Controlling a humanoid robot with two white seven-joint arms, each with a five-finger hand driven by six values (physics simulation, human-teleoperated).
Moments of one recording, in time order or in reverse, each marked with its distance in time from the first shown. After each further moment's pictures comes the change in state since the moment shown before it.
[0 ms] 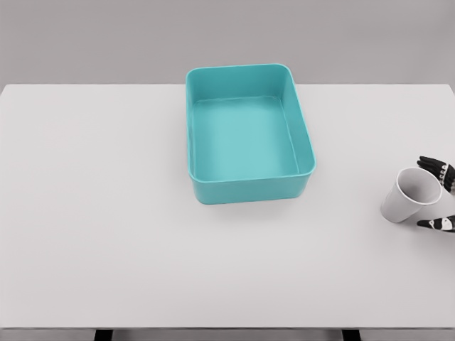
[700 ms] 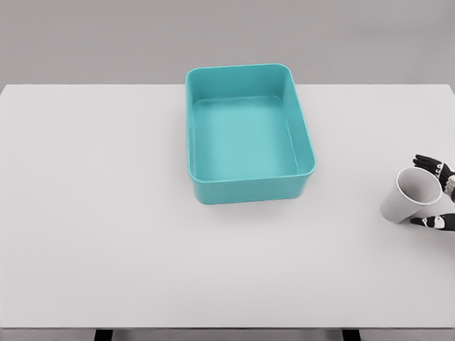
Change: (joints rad) left arm 0.000 0.000 0.000 0.000 0.000 0.000 0.000; right arm -0.017 0.007 0.051 -0.016 -0.002 0.000 -0.069
